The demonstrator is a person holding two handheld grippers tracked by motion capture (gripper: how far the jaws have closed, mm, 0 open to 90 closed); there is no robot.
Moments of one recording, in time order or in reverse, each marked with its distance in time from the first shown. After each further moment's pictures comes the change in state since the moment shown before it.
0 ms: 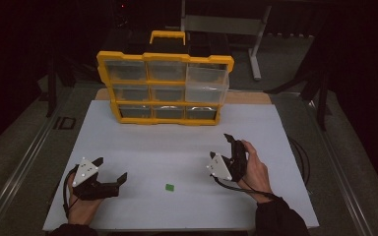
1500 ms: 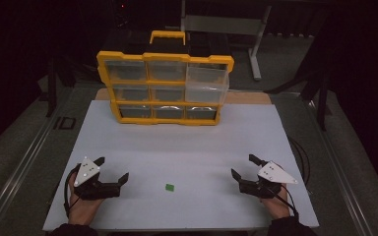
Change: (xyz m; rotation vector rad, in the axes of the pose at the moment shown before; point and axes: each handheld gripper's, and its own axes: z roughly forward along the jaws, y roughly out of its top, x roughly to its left) left arm -0.004 0.004 0.001 0.012 -0.016 0.020; right arm -0.014 -0.101 -0.040 -0.157 0.275 0.747
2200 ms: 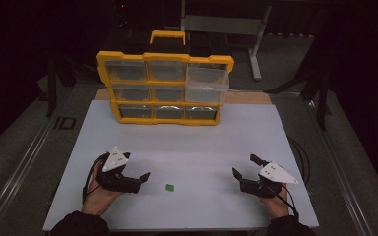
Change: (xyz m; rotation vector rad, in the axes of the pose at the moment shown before) left arm -0.037 0.045 0.038 0.167 -0.178 0.145; right arm -0.004 -0.005 0.001 -0.007 -0.019 0.029
